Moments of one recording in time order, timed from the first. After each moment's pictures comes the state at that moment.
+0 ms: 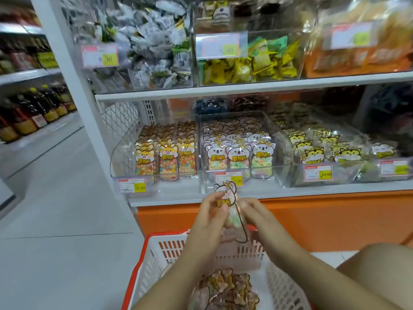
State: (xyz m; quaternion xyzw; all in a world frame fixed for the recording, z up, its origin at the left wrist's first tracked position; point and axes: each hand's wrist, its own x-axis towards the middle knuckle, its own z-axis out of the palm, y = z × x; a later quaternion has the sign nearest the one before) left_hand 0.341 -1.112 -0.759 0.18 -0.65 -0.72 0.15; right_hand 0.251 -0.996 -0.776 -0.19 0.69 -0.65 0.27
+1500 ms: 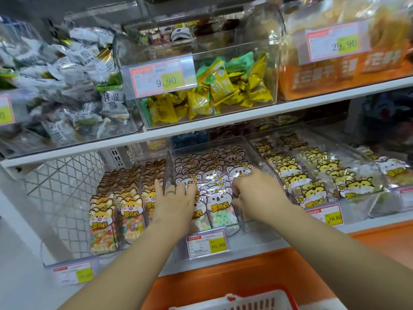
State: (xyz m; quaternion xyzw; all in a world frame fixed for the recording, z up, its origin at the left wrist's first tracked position) left_hand 0.145 -1.223 -0.723 0.15 -0.96 0.24 -0.01; right_hand 0.060 -1.043 -0.708 -0.34 0.93 -0.01 -0.11
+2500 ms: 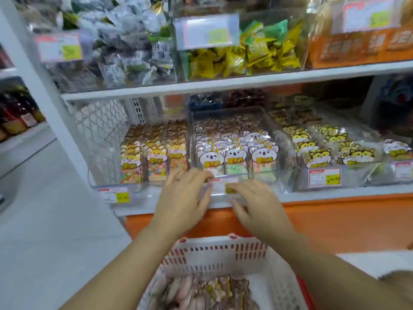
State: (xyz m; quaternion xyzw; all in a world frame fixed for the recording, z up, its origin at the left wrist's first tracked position) left_hand 0.263 -1.201 -0.750 0.01 -0.95 -0.06 0.30; right_hand 0.160 -1.023 -0.787 -0.46 0.82 -0.28 -0.21
